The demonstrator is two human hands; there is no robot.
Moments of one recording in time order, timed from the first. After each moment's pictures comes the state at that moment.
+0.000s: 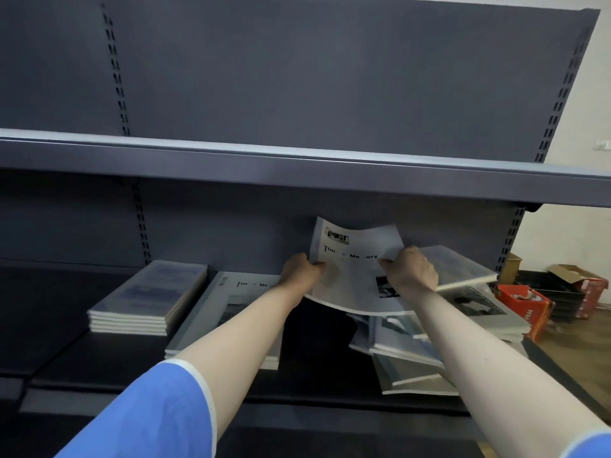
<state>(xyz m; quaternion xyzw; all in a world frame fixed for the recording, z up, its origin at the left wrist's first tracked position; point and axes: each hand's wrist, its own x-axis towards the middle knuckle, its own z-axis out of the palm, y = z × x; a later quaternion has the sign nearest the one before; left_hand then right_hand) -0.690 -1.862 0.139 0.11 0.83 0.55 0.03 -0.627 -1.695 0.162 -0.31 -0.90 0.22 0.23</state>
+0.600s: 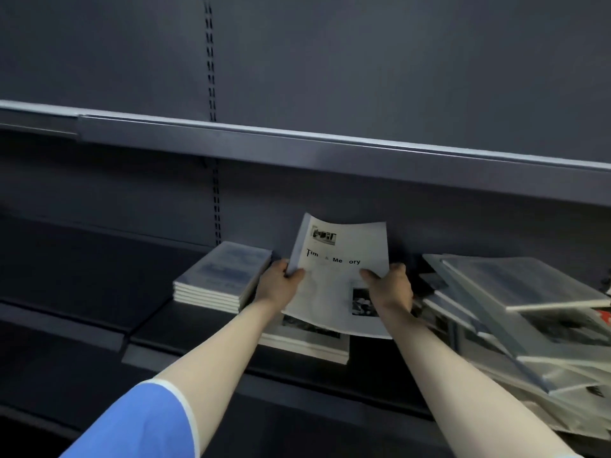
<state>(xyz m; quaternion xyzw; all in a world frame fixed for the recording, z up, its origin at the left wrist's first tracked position) -0.701 -2.015 0.097 0.06 0.85 0.52 -0.06 -0.671 -1.830 0.112 -0.22 -0.85 0.44 0.20</state>
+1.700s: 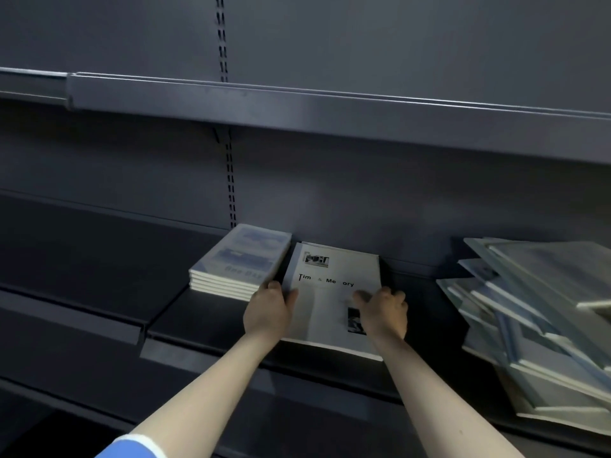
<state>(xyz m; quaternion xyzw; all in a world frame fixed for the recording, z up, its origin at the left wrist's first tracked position) -0.712 -2.060 0.024 -0.02 0.96 0.28 -0.10 -0.696 -1.886 0.036 -0.24 -0.93 0.26 0.11</state>
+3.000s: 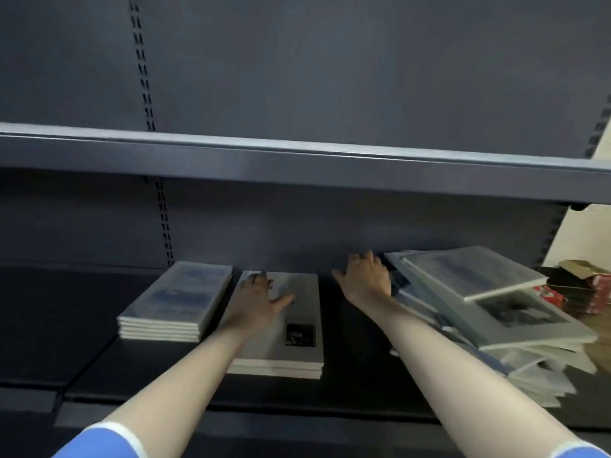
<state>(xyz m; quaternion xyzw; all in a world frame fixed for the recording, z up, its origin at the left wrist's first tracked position) -0.720 -2.002 0.090 0.15 0.95 0.25 -0.08 -0.681 -1.817 0.138 -0.14 -0.97 0.09 0.16</state>
